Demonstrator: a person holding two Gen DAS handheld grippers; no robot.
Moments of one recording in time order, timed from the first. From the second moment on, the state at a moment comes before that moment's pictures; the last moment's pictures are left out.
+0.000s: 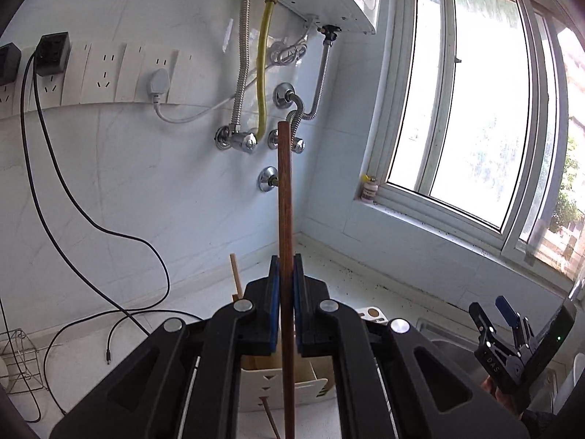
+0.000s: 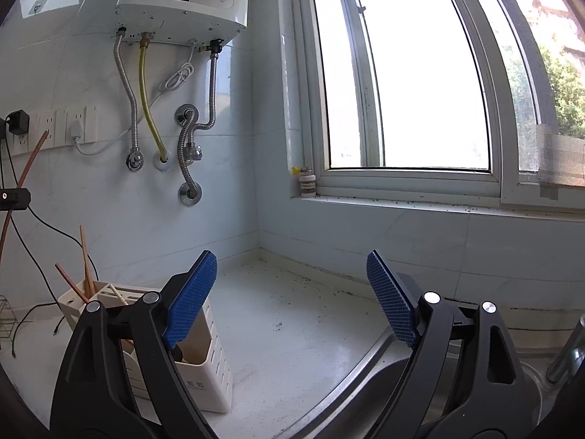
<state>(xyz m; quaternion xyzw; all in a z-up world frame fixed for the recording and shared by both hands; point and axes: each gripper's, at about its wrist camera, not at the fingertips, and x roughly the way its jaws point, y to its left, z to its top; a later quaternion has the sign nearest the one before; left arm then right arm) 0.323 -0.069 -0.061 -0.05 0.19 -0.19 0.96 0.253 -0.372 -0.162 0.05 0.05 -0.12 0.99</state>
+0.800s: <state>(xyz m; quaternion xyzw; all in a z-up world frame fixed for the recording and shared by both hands) 0.406 -0.081 -0.079 -0.09 0.09 -0.18 0.98 0.207 -0.397 -0.157 0.00 0.10 -0.19 0.98</state>
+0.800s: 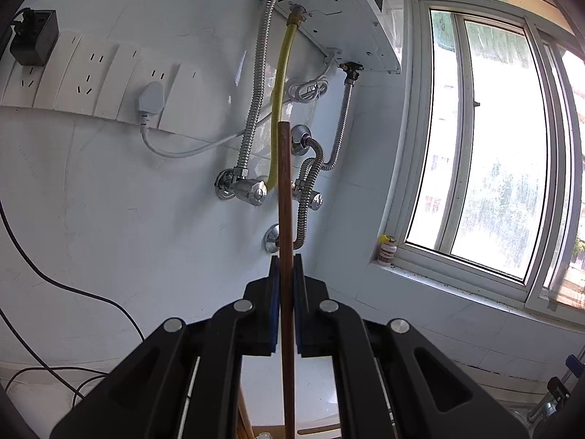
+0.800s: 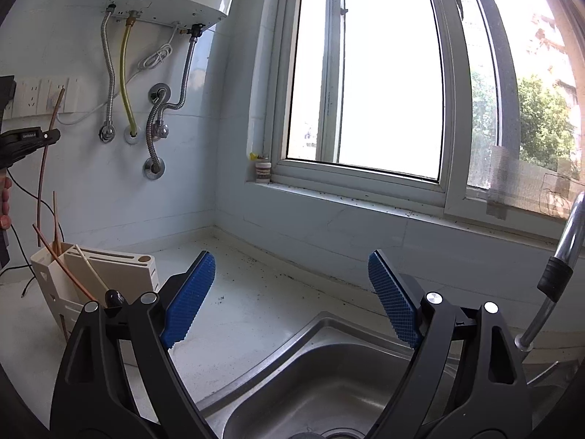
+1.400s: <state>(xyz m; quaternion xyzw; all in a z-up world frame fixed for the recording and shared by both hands) 0.393 -0.085 -0.137 -0.09 0.08 -0.12 0.99 0.209 -0.398 -0.148 -0.03 0.08 -0.20 0.98</state>
